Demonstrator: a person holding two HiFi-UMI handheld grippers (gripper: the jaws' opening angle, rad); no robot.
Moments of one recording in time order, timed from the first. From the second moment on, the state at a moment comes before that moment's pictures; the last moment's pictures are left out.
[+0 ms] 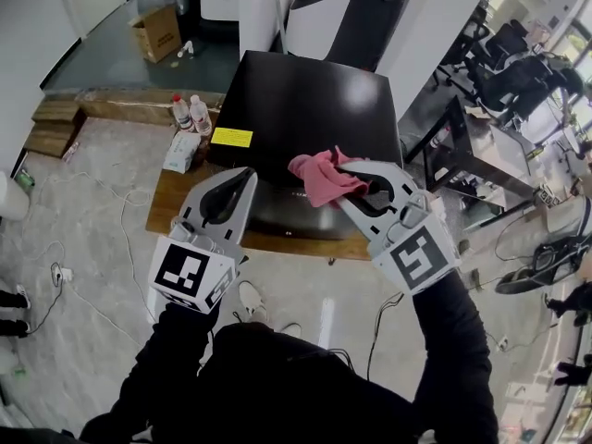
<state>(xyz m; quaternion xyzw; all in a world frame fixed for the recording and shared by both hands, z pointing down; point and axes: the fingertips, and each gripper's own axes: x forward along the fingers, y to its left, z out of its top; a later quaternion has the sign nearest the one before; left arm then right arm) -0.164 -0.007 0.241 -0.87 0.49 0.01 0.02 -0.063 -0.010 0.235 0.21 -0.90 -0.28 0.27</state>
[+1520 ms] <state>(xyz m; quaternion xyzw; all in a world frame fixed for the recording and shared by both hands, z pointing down) -0.243 -0.015 0.428 -0.89 0.46 0.00 -0.01 -0.216 -0.044 0.479 0.32 -0.80 -0.41 0.30</state>
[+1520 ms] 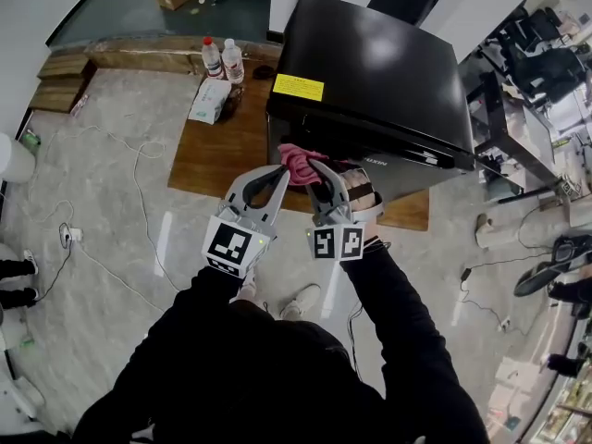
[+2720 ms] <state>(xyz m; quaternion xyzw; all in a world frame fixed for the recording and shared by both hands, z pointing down) -0.225 -0.024 0.651 -0.89 0.42 -0.10 -0.15 -0.196 -0.046 0.798 0.23 -0.84 -0.22 0.44</state>
